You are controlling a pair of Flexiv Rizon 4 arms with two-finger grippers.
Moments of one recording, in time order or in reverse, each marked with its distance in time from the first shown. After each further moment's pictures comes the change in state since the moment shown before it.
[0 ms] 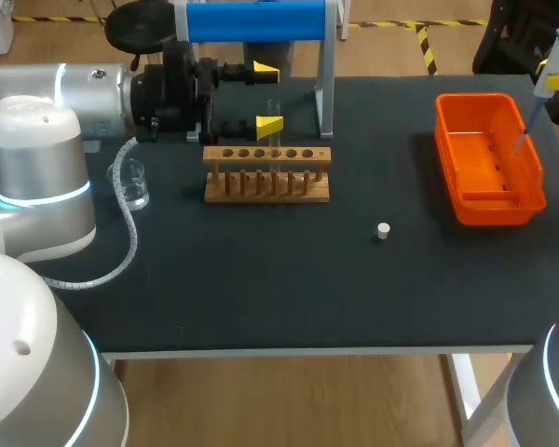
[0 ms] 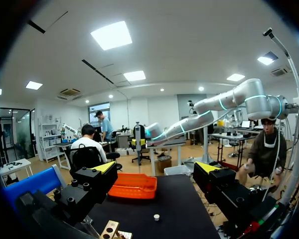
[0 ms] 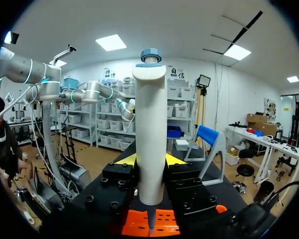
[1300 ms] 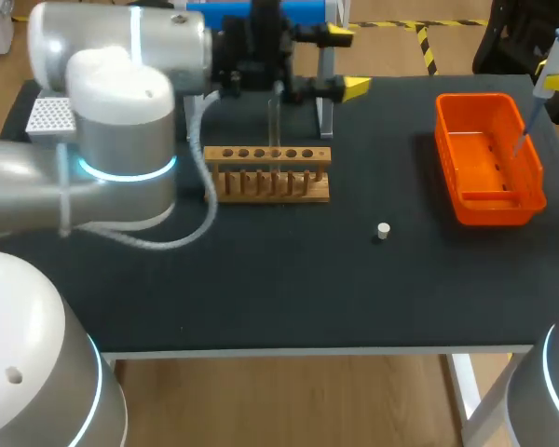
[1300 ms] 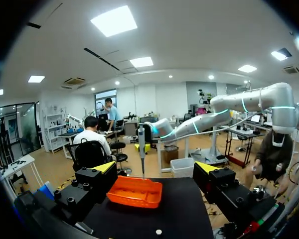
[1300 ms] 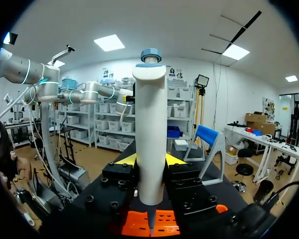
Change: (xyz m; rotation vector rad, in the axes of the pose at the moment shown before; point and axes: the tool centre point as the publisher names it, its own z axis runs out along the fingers) left arm -0.006 -0.057 0.115 -0.137 -0.062 -0.015; right arm 0.002 0.001 0.002 -0.003 -0.015 0.004
